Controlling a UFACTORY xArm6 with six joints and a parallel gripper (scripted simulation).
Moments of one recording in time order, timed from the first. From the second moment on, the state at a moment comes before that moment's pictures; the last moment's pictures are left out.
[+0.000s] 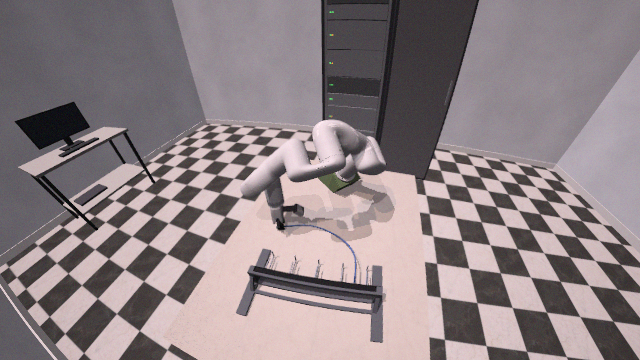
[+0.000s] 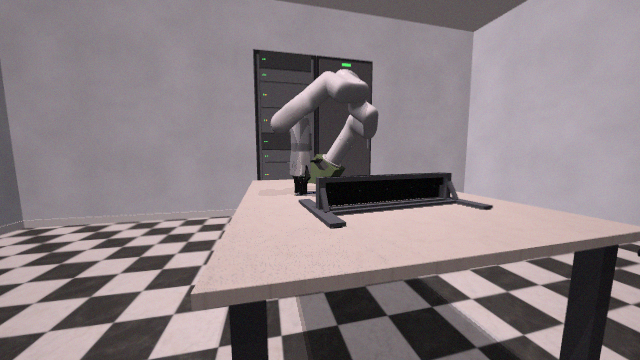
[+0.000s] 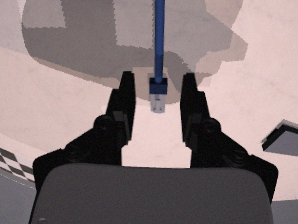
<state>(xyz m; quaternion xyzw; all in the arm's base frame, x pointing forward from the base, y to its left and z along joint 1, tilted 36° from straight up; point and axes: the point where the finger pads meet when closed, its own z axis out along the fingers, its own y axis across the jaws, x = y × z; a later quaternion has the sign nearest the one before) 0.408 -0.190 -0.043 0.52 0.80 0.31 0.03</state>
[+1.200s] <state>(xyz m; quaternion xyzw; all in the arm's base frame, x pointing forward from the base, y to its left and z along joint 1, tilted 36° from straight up) 0.411 -0.187 -0.049 0.52 0.80 0.31 0.03</state>
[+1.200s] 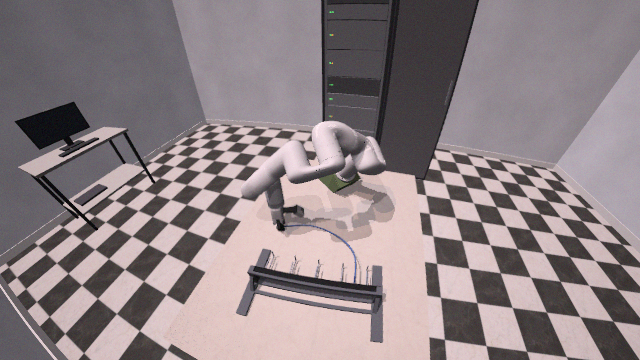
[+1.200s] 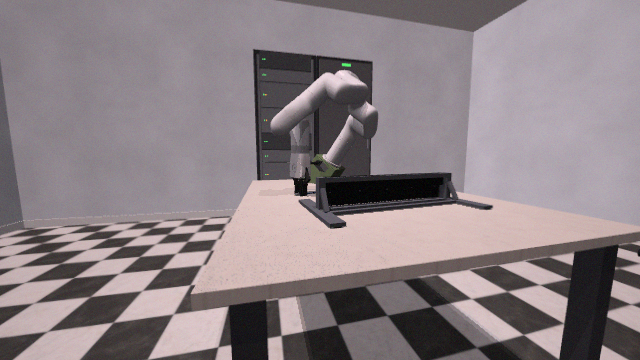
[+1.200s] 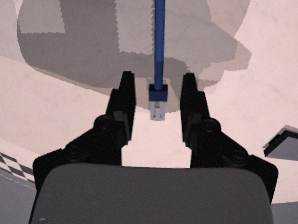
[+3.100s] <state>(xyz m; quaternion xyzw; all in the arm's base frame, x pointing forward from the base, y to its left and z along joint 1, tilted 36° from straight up) 0.411 -0.187 -0.049 0.52 0.80 0.31 0.03</state>
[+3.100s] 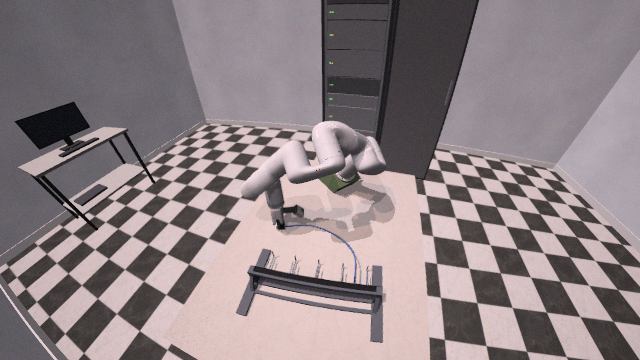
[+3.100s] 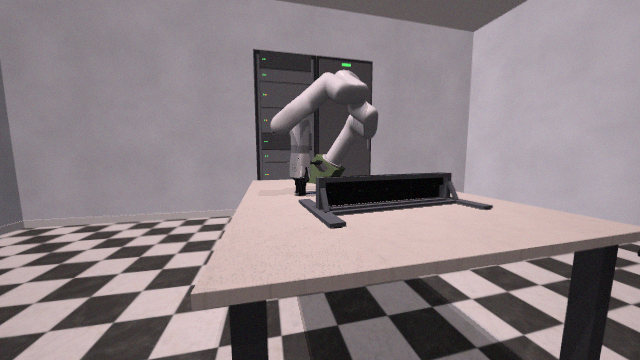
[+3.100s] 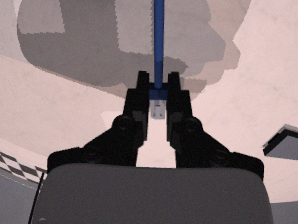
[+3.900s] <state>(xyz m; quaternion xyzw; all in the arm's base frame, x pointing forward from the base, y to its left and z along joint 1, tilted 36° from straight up) 0.405 -0.184 -0.049 0.52 0.80 0.31 0.02</state>
